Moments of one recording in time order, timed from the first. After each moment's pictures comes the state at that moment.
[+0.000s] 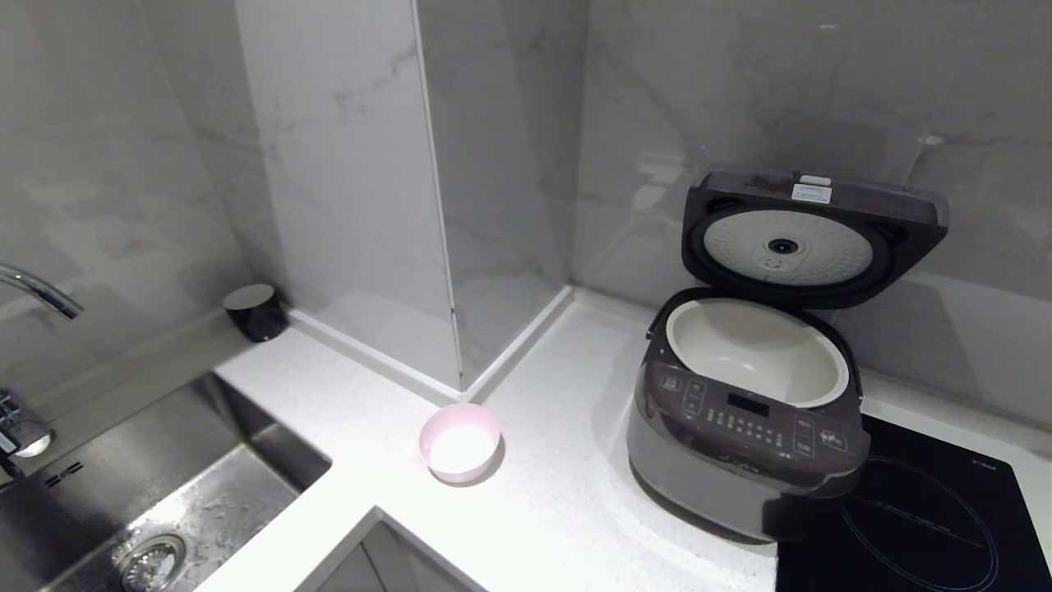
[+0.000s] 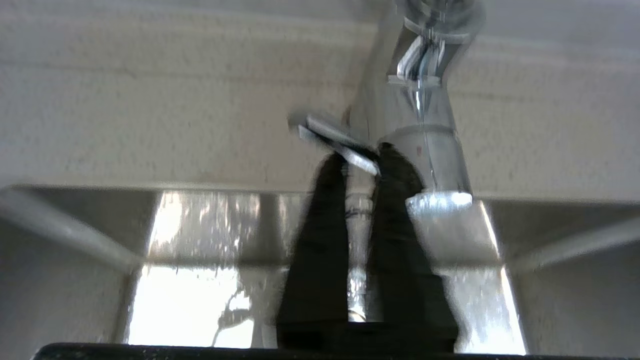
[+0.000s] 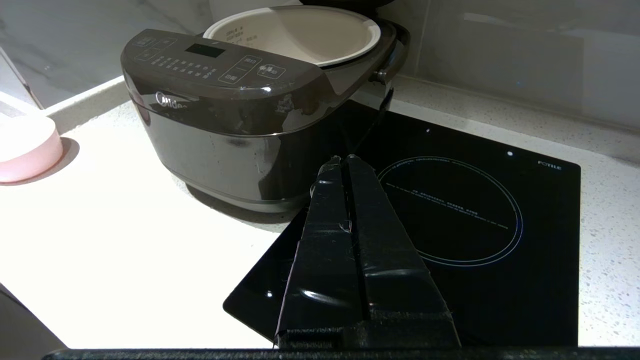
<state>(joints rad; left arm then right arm) 0.89 2.43 -1.14 -0.89 0.04 -0.15 0.00 0.00 0.00 0.00 0.00 0.01</state>
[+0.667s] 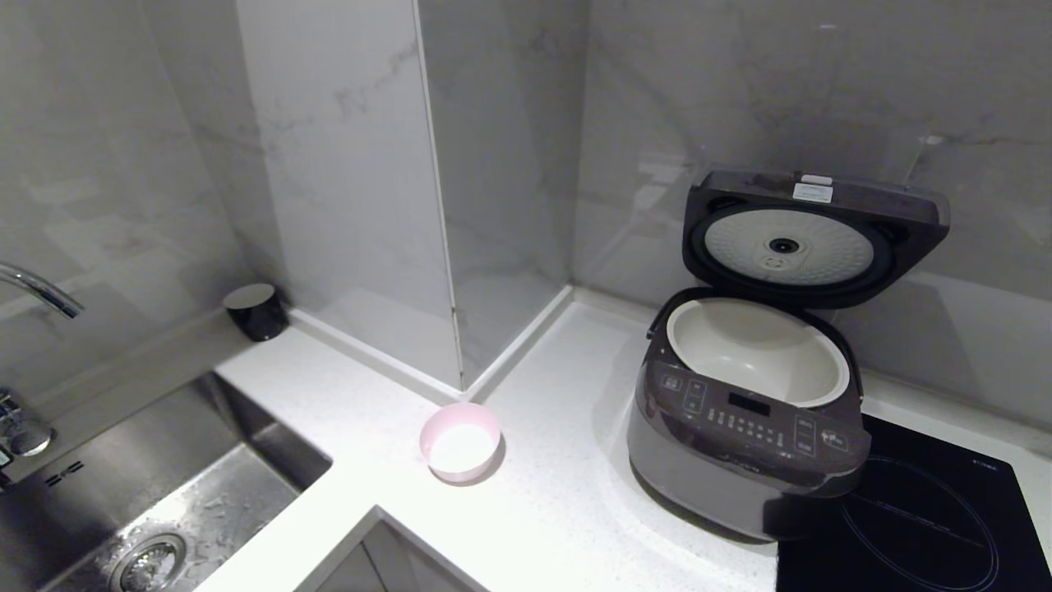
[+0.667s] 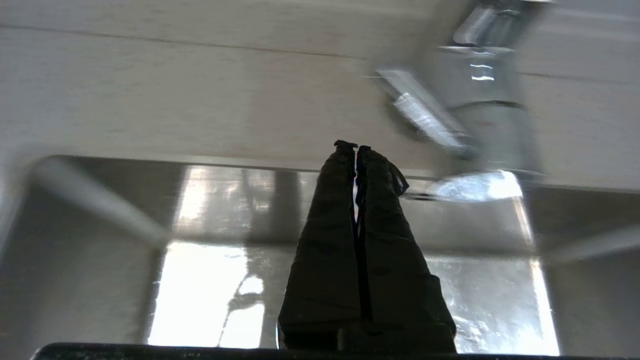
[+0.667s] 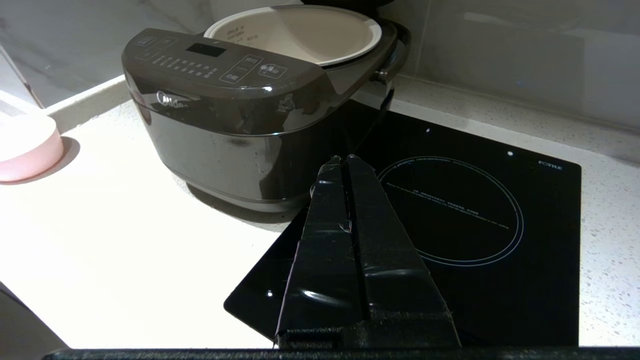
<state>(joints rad) 0.88 2.42 -1.13 -0.89 0.04 -0.16 0.00 0.00 0.00 0.00 0.00 0.01</state>
